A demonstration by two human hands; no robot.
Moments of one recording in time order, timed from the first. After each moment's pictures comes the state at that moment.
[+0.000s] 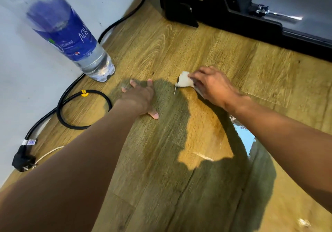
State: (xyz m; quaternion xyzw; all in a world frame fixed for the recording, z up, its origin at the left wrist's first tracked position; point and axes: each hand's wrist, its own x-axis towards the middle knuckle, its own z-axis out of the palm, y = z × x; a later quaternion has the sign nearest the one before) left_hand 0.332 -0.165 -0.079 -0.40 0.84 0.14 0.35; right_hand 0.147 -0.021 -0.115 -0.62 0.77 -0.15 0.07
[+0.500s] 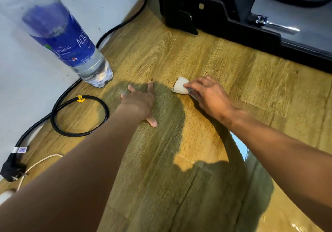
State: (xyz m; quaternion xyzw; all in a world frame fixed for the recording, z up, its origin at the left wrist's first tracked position) left_hand 0.322 -0.164 -0.078 -0.40 0.83 0.12 0.36; right_hand 0.157 -0.019 -0.120 -0.61 0.77 -0.18 0.08
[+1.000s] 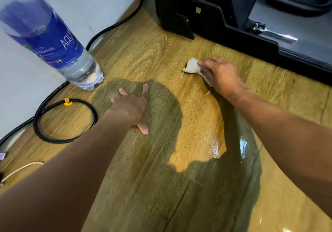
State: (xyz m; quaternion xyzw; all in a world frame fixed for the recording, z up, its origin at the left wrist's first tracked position) left_hand 0.313 -0.160 -0.063 -0.39 0.82 0.15 0.38; right_hand 0.075 -0.049 -0.117 -0.56 0.81 -0.18 0.05
